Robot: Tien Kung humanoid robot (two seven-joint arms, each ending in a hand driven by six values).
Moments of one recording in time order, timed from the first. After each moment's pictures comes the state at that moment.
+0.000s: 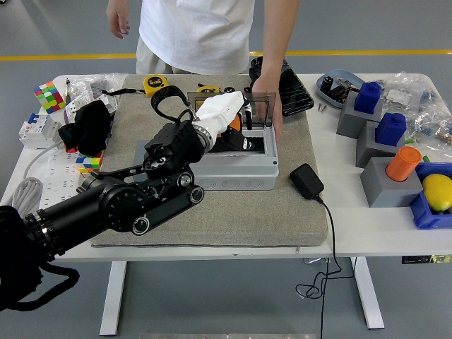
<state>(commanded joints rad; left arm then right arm) -0.93 0.00 -0.46 -0.98 1.63 0.28 0.42 0.07 -0.39 0.34 0.35 0.03 -0.11 -0.06</state>
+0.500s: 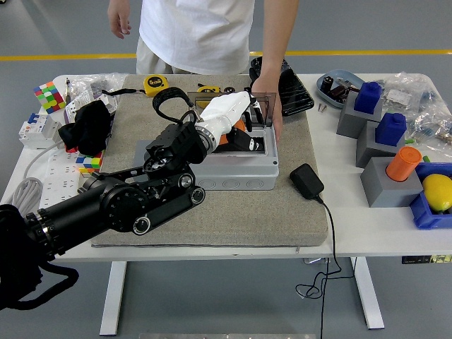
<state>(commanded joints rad) -0.93 0.00 -0.44 -0.98 1.59 0.30 0.36 0.07 -0.39 0.34 0.35 0.03 -0.11 -0.06</state>
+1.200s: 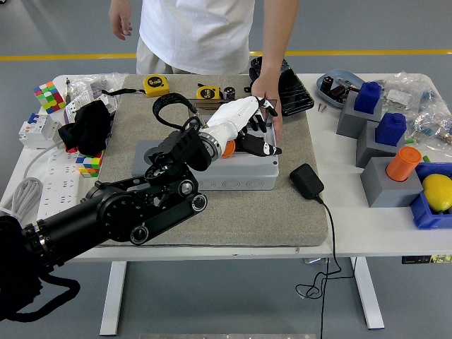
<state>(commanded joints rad) -0.85 0.00 -0.53 -1.12 1.59 0.28 0.37 0.06 -0.38 0.36 0.35 0.02 -0.11 -0.06</state>
